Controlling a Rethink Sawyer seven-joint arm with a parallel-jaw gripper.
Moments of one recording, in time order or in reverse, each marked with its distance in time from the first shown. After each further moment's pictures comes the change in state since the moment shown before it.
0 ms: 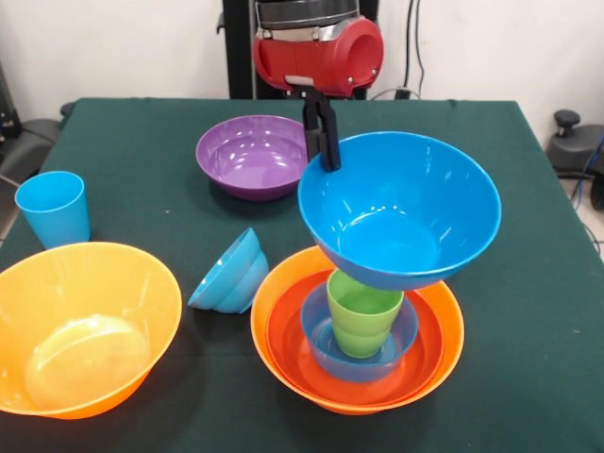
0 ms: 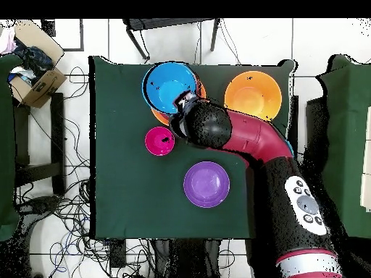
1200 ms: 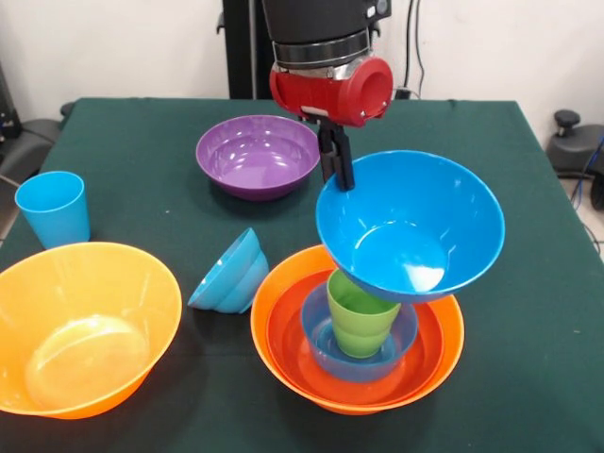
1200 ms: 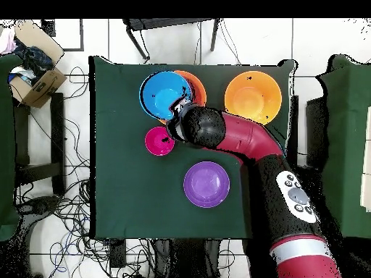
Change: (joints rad) arm 0.012 0.061 -0.004 0.000 0.011 0.009 0.000
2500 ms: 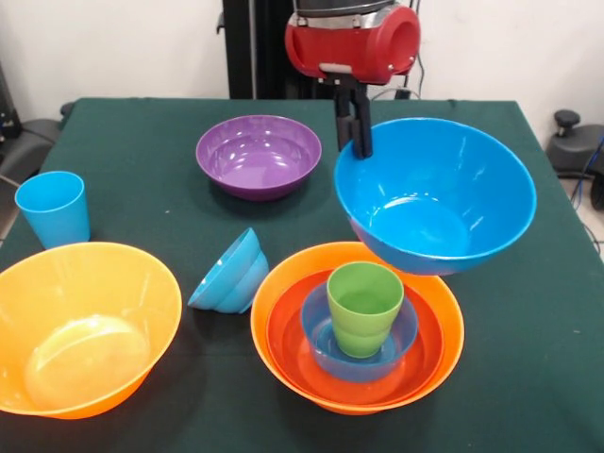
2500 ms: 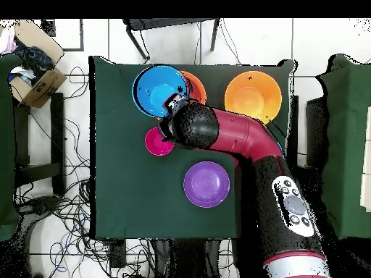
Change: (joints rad) arm 0.039 -0.080 -0.020 0.001 0.000 0.032 0.000
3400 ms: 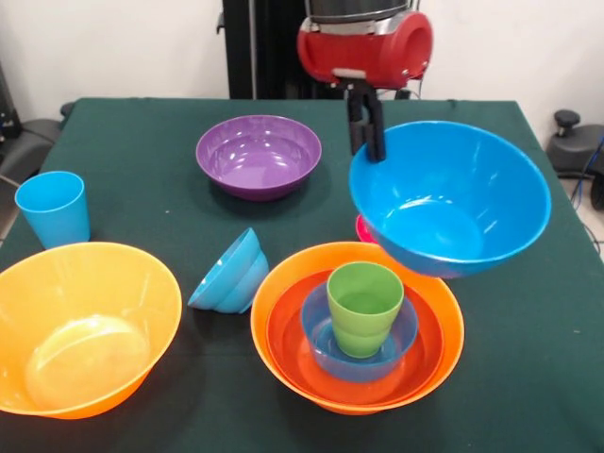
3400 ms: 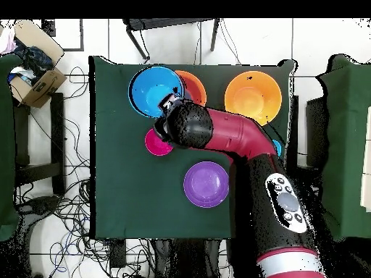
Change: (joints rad) arm 0.024 0.007 -0.001 -0.002 0.001 -0.001 0.000
